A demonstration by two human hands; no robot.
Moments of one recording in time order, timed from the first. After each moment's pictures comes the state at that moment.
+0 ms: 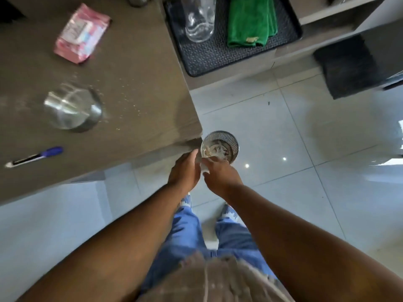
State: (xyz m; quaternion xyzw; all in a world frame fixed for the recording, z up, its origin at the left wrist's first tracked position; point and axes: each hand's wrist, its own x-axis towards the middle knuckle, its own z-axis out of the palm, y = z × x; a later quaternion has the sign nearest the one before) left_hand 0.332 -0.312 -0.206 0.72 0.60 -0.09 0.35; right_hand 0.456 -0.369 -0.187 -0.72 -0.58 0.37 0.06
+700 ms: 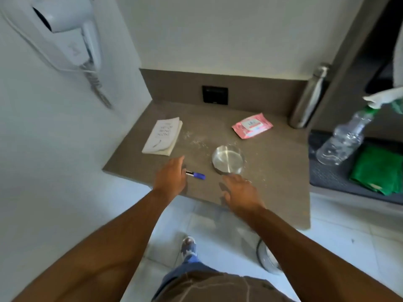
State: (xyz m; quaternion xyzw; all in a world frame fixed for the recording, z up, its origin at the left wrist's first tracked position) left_hand 0.035 -0.245 -0.018 0.60 0.79 0.12 0.11; right_hand 0.270 -0.236 -0.030 -0.52 -0.82 0.23 0.06
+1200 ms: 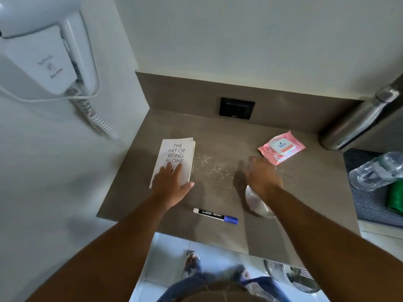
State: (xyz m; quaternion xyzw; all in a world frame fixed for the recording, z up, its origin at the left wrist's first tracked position) left_hand -0.122 -0.105 -0.081 0.65 0.74 -0.03 0.15; right_hand 0.155 -0.051 -0.031 -0.69 -0.70 0.19 0.04
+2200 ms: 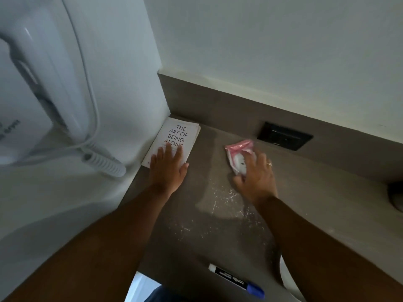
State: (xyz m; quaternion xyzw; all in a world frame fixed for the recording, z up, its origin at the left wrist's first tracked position) left_hand -0.218 0.032 -0.114 0.62 0.78 -0.06 0.04; right_hand 0.046 0.082 -0.082 -0.59 -0.79 0.14 0.10
